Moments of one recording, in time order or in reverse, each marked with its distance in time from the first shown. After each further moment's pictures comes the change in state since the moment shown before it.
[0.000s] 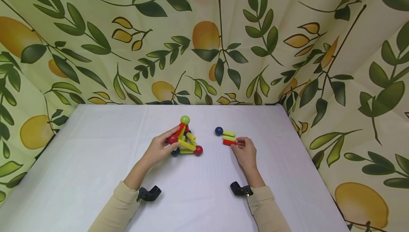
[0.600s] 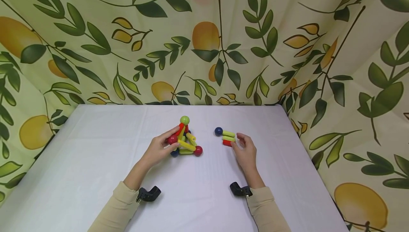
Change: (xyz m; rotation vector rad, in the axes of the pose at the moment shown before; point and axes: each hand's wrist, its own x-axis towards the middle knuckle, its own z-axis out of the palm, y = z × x) left_hand 0.000 0.000 0.001 -0.004 0.010 0.016; right_hand -0.003 -0.010 -0.004 0.159 0.033 -0.102
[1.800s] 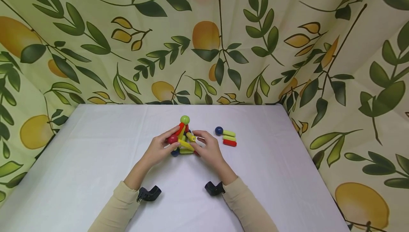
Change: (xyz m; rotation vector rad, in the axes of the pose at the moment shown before) left_hand 0.000 -0.001 0.000 -0.026 -0.008 -0.017; right_hand -0.022 -0.094 0.066 0.214 -0.446 -0.271
